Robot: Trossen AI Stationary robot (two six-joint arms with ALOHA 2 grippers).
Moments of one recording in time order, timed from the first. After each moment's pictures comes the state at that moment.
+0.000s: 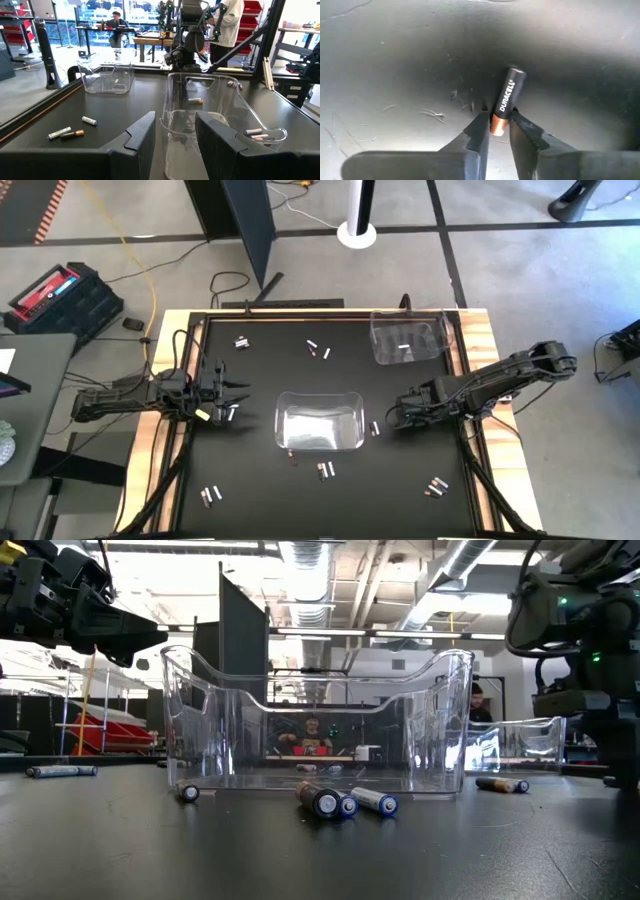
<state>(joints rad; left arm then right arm) 0.08 0.00 0.07 -0.09 -0.03 -0.01 0.14 1.28 0.53 -0.83 -0.02 1.47</state>
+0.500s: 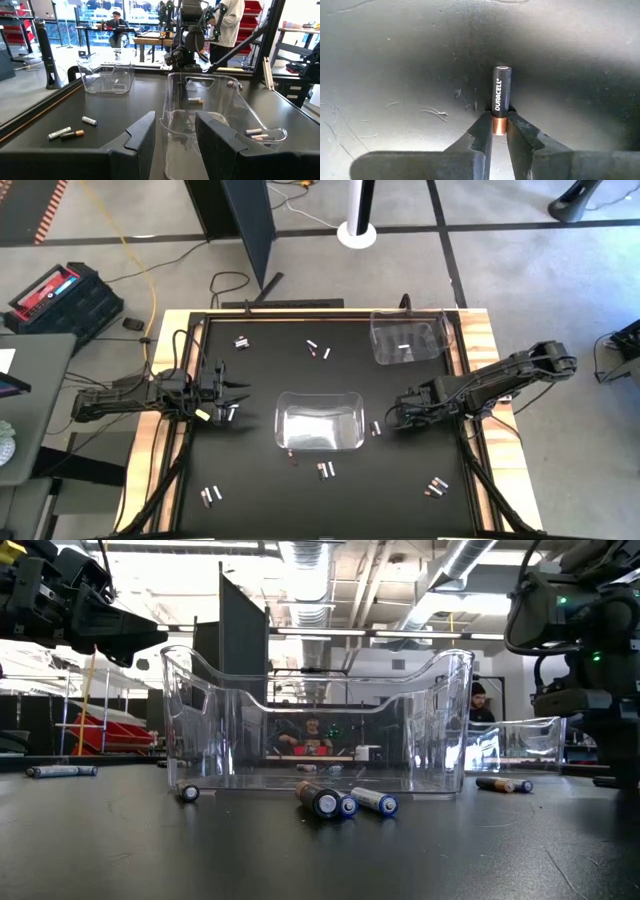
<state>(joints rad) 0.08 0.00 0.07 -0.09 -0.03 -0.01 0.14 1.28 0.53 -0.82 -0.02 1.43</state>
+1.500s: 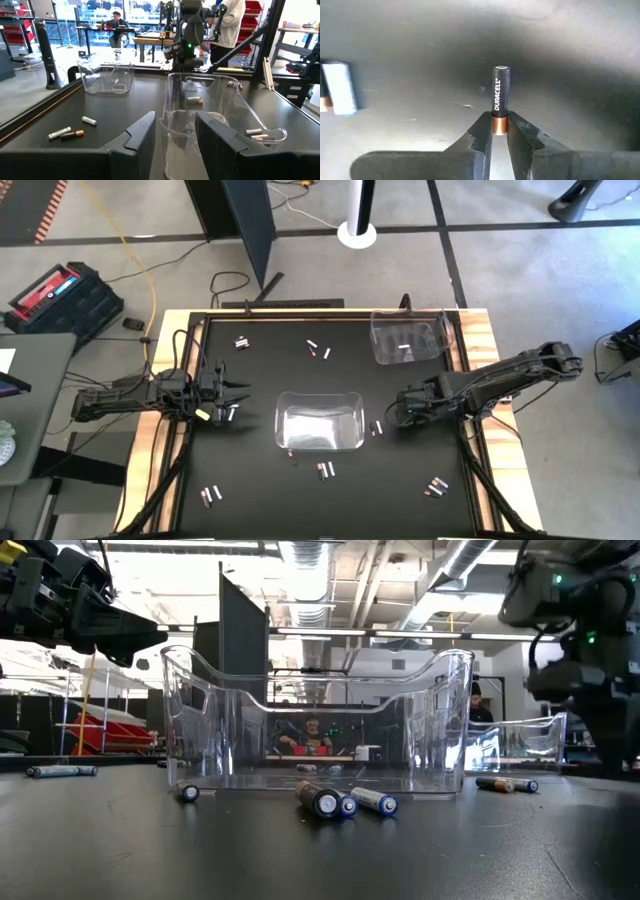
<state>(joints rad) 0.08 0.00 0.07 -0.09 -0.03 -0.01 0.11 1.16 0.58 -0.89 -0.01 1.38</state>
